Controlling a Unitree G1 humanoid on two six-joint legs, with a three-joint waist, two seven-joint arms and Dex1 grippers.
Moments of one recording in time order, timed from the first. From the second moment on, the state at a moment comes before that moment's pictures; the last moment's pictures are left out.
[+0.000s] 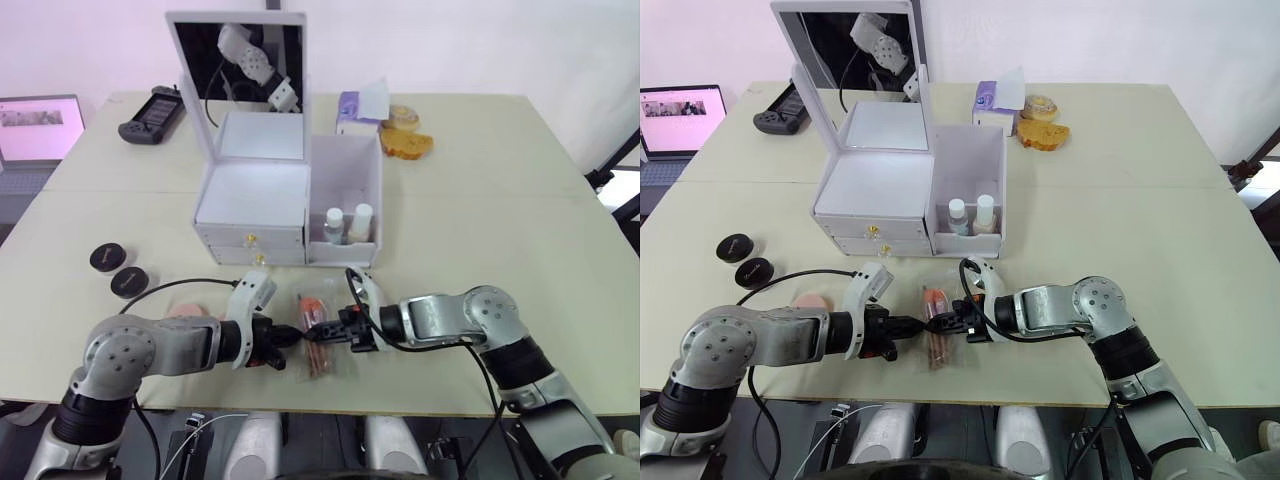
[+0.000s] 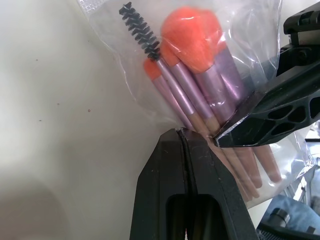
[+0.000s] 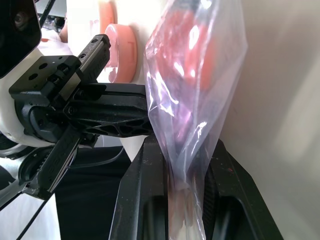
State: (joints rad) left arm -0.21 0.60 -0.03 -0.44 -1.42 1.34 0.11; right arm -0.46 -0.49 0.29 0.03 1.86 1.27 -0.29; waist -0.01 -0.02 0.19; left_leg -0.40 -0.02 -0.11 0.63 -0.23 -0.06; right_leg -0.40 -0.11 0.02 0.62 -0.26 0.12
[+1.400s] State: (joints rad) left arm 0.08 0.87 0.59 -0.72 -1.22 0.72 -0.61; right arm -1.06 -0.67 0.19 0.38 0.71 0.53 1.06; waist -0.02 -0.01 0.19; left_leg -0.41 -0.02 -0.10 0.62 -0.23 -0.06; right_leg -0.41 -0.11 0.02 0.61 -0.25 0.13
